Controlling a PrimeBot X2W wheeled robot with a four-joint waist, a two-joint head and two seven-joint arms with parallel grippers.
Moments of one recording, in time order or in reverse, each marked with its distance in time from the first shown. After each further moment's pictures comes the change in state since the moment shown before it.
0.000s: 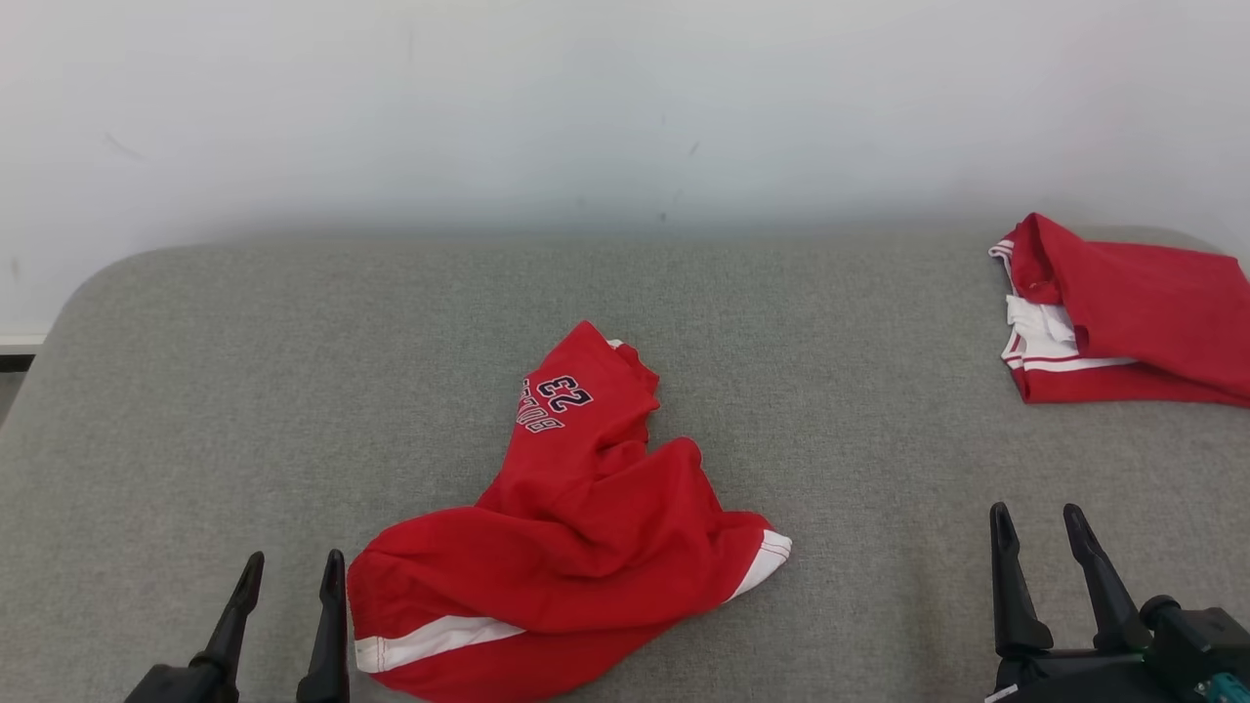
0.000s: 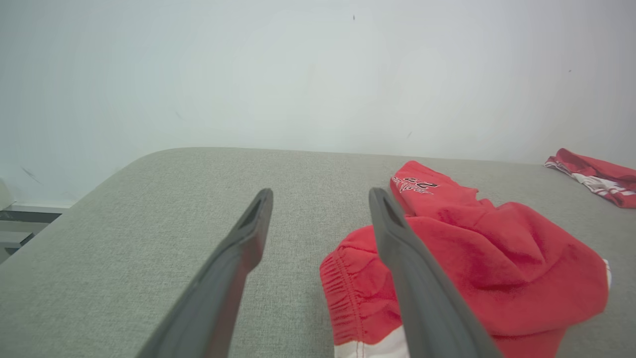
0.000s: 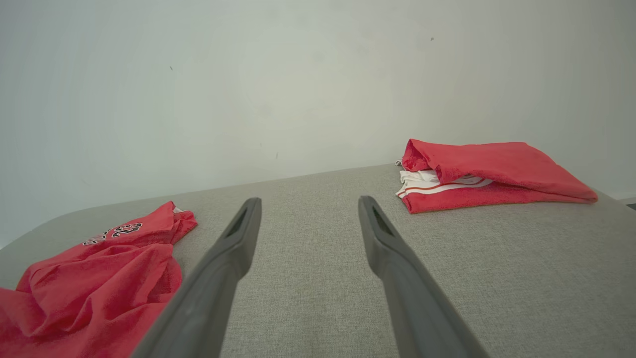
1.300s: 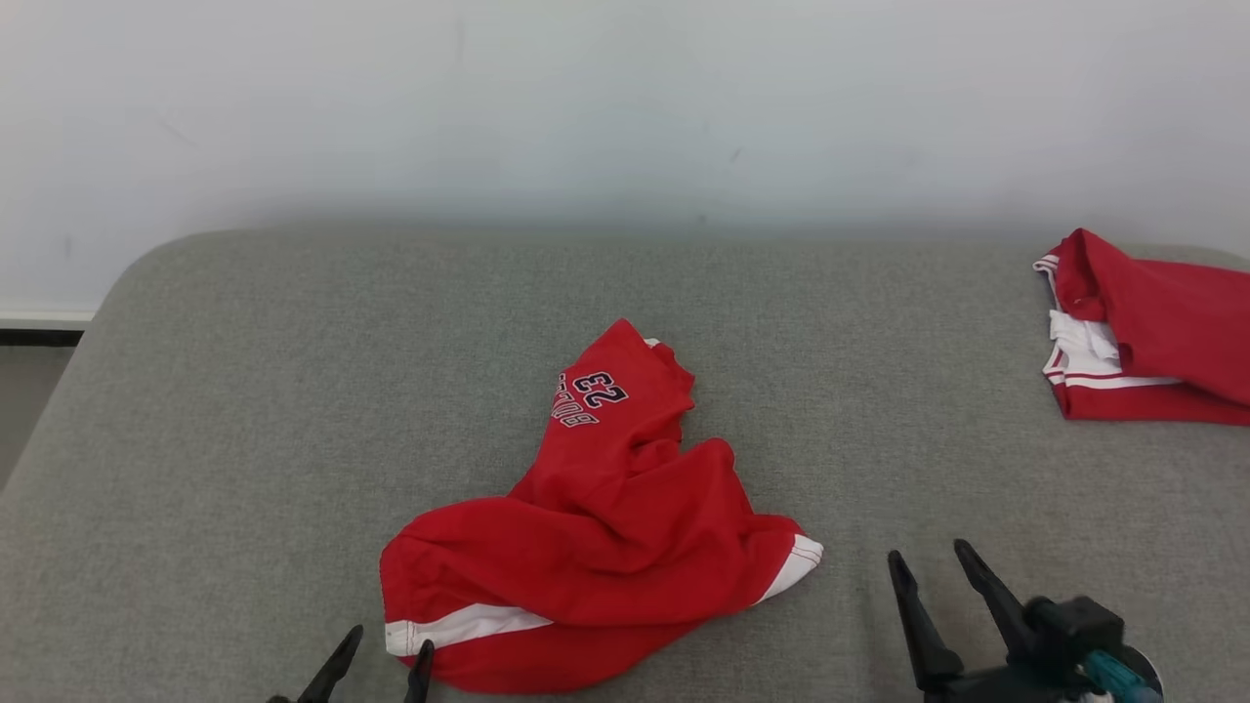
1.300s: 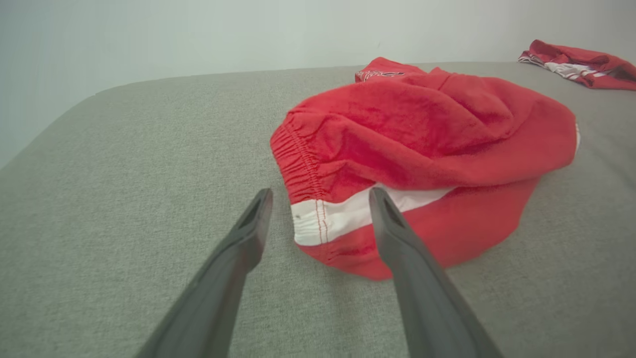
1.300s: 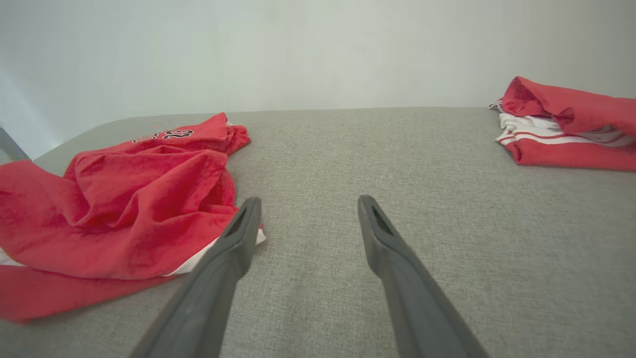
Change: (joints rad) left arm 0.013 0.068 -0.199 0.135 0.021 -0.012 0.000; right arm -0.080 -0.070 0.216 0.221 0.022 0.000 0.000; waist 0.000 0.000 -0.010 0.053
